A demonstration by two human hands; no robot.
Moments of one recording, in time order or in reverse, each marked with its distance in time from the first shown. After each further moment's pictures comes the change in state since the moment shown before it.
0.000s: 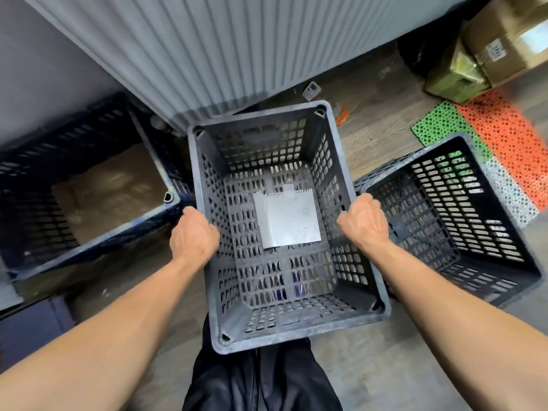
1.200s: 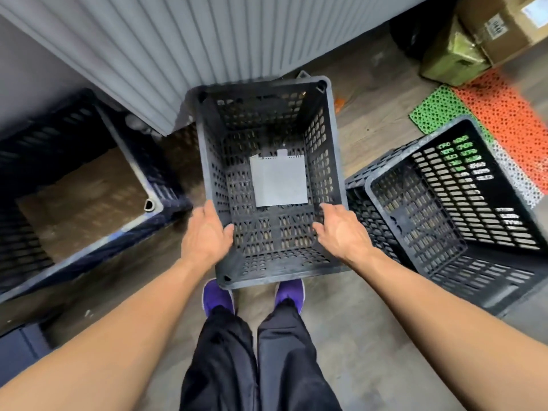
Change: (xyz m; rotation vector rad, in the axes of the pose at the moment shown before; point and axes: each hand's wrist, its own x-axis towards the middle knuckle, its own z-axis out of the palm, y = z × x) left_hand 0.048 0.006 0.059 0.043 -0.144 0.312; right_hand 0.020 -0.001 0.071 -0.169 -0.191 -0.270
